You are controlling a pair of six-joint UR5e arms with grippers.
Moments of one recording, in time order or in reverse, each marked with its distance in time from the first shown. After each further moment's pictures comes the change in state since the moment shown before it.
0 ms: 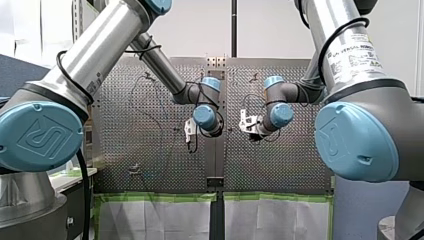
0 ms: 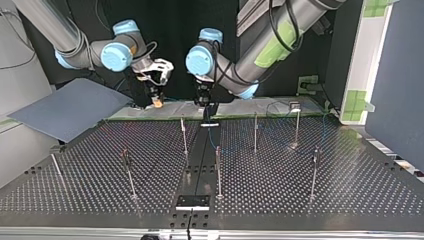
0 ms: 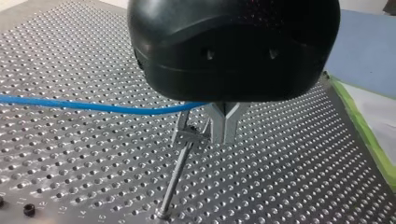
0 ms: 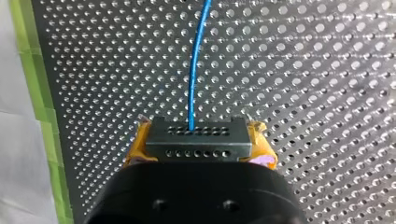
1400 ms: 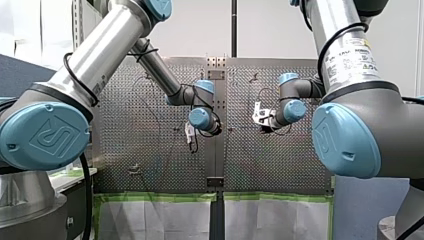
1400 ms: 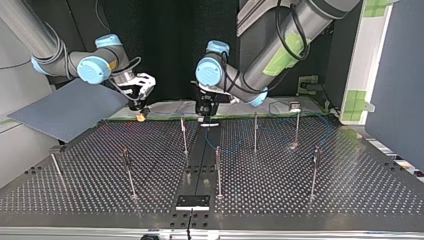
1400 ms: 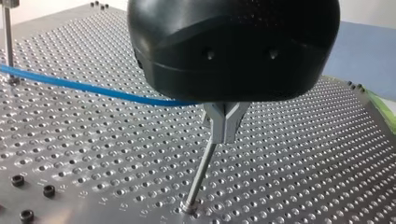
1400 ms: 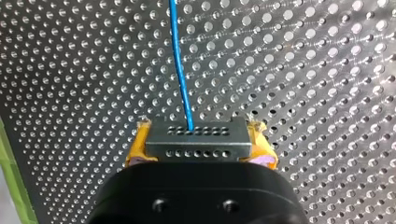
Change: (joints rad) left arm 0.071 -0.017 0.020 0.068 0.145 -0.048; right arm -0.126 0.011 -0.074 0.001 -0.112 0.065
